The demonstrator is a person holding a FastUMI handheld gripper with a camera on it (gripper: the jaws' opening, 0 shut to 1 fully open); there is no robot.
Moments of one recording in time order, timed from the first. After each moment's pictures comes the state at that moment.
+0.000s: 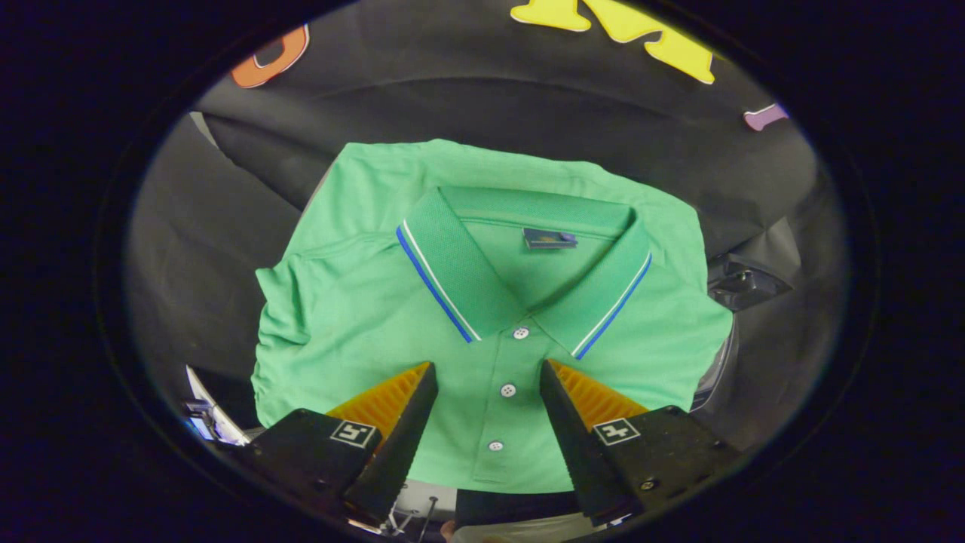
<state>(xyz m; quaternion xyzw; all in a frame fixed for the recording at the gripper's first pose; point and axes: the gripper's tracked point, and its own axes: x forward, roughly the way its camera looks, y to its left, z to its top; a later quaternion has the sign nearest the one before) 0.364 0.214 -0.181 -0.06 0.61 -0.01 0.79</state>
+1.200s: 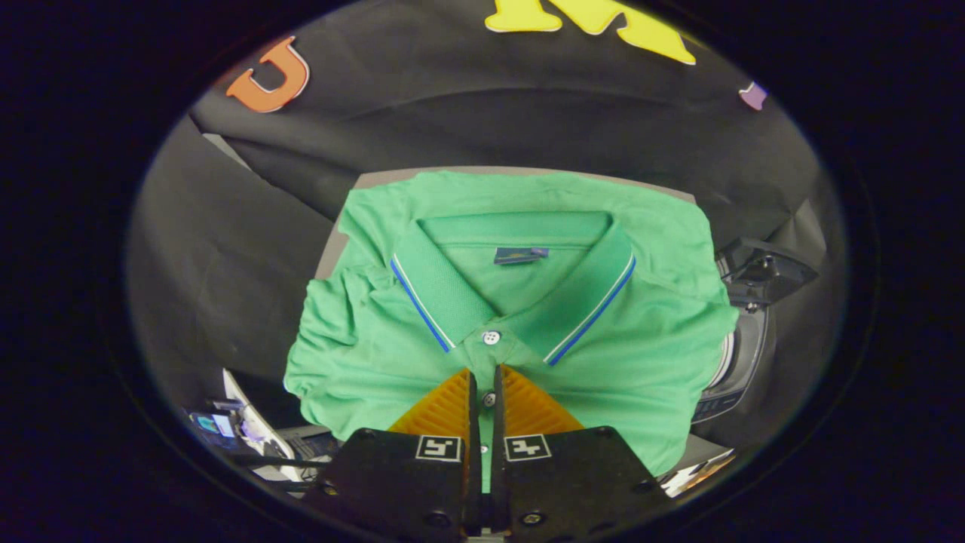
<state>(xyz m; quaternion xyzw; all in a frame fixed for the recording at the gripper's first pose) 0.370 0.202 -0.145 0.03 0.60 0.07 0.80</state>
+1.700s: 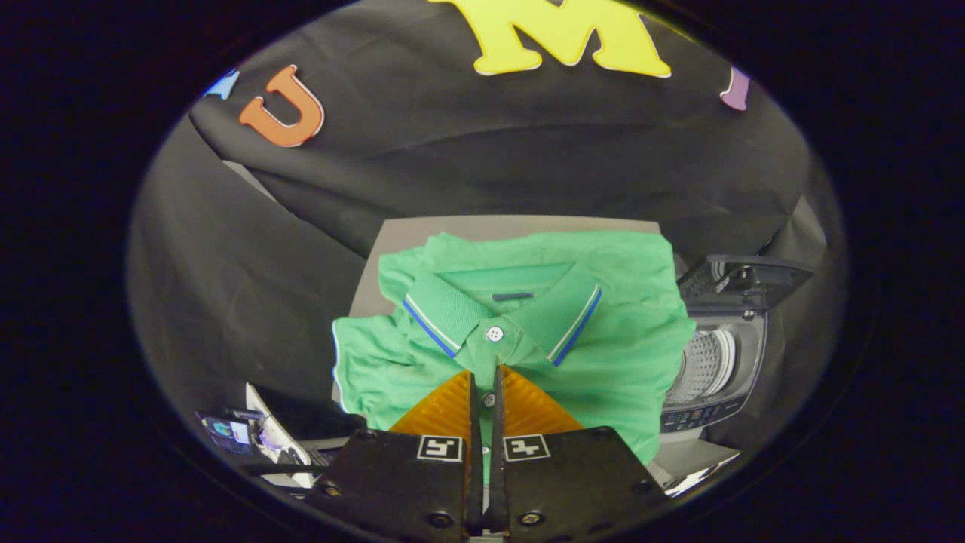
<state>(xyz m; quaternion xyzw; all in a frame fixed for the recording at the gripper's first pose) 0.380 0.184 -0.087 0.06 0.54 0.09 0.84</state>
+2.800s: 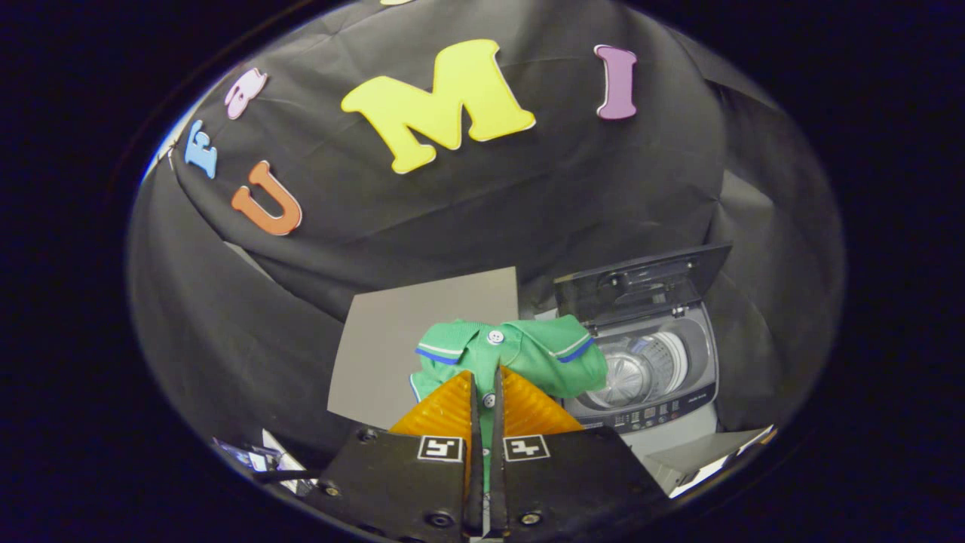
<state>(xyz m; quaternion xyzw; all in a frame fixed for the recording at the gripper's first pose) 0.327 0.026 -0.006 0.14 0.44 0.03 0.89</state>
